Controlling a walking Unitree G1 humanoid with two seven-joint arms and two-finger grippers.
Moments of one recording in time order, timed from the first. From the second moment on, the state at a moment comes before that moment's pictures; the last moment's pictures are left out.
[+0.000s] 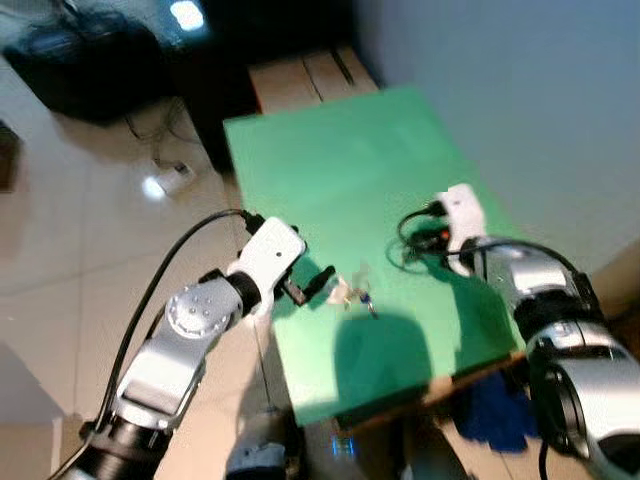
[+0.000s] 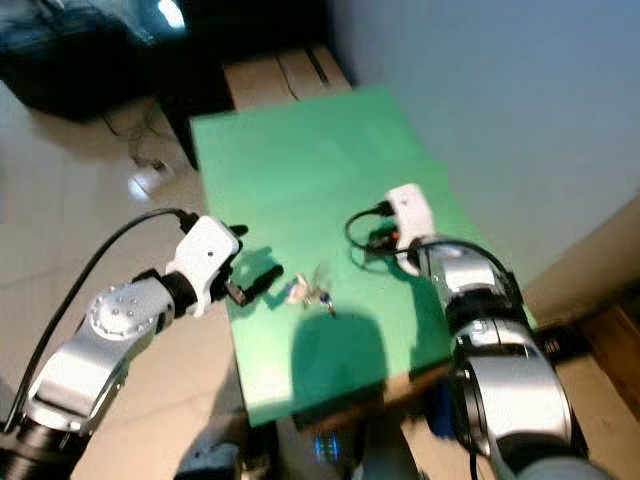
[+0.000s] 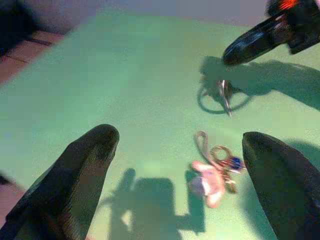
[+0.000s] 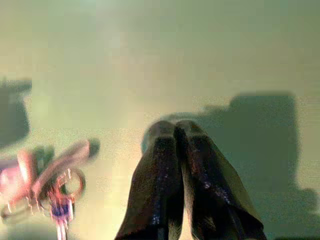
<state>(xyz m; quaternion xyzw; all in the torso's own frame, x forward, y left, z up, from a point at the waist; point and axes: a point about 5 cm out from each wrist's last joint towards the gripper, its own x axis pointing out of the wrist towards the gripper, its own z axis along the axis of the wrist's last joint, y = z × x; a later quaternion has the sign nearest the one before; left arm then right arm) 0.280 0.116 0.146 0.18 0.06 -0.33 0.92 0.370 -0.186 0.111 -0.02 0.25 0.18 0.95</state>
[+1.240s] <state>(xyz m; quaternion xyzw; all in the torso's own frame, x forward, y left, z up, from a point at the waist) 0.293 0.129 0.134 0.14 0.01 -0.17 0.98 0.291 -0.154 0.101 -0.17 0.11 0.17 0.96</state>
